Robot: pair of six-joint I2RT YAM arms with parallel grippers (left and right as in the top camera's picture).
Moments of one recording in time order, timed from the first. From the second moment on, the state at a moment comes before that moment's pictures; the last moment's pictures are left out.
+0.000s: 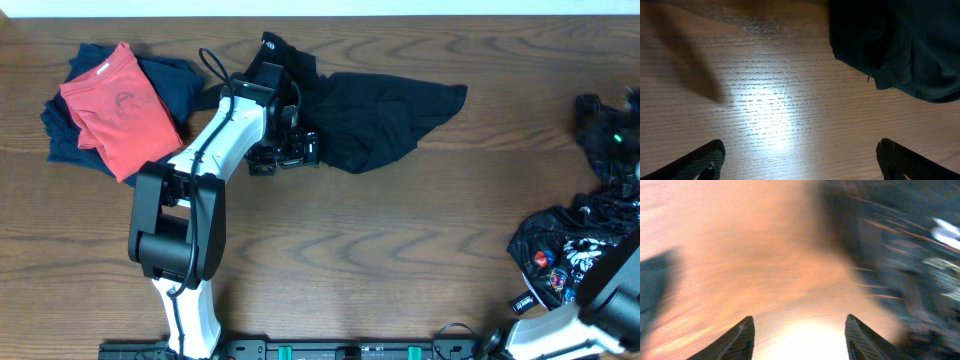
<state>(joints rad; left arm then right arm) -0.28 2.04 1.51 -0.99 0.29 -0.33 -0.53 1.75 1.32 -0.57 -0.30 0.01</state>
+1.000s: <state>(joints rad) -0.06 1.91 1.51 -1.07 0.29 -0.29 0.53 2.04 1.31 -0.44 -0.07 0.34</state>
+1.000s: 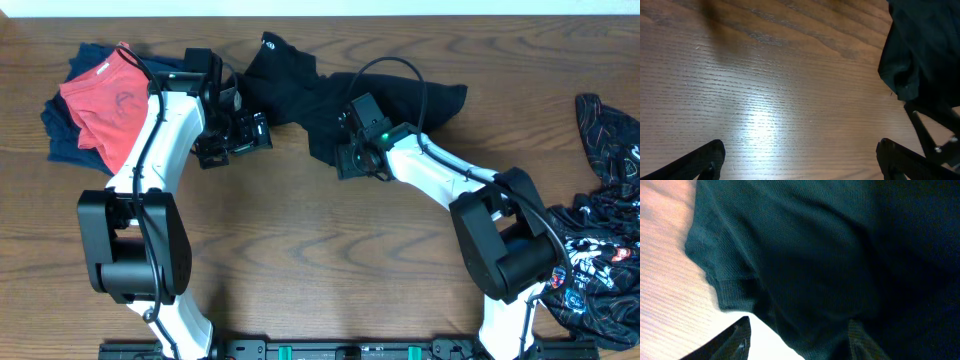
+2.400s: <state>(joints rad) -0.08 1.91 1.51 -1.13 0.39 -0.27 0.49 1.54 1.40 -1.00 0.11 -0.13</state>
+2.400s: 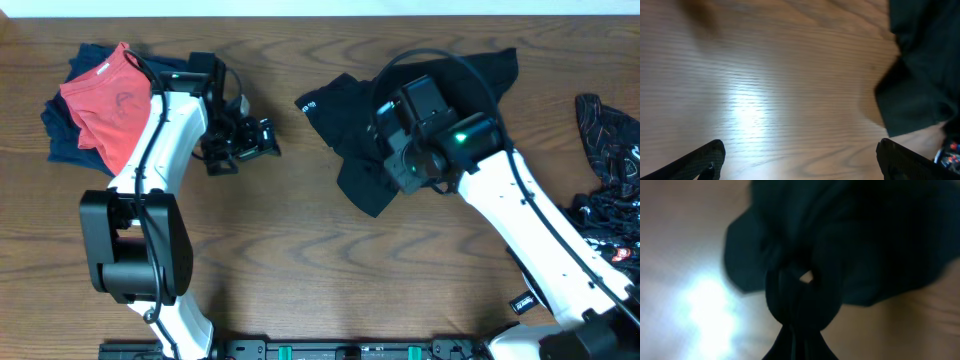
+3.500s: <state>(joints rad) -0.44 2.15 1.51 -0.64 0.50 -0.45 0.36 1.24 1.41 -0.96 0.26 -0.03</state>
